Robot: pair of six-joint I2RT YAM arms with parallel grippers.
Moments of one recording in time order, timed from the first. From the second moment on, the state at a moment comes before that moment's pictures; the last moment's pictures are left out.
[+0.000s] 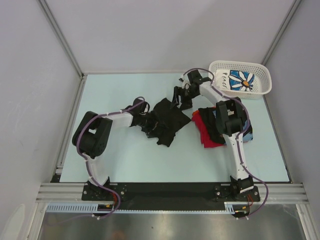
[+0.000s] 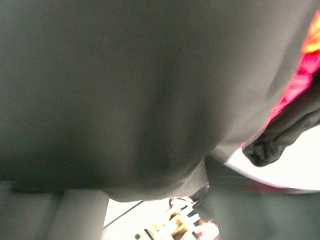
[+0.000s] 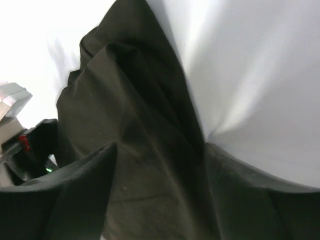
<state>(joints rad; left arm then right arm) -0.44 1.87 1.04 -0.19 0.53 -1.09 0.33 2.43 2.06 -0.76 -0.62 0.30</state>
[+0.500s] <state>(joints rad) -0.38 1.90 1.11 -0.38 0.49 -1.00 0.39 2.29 1.79 -0.84 -0.49 0.25</state>
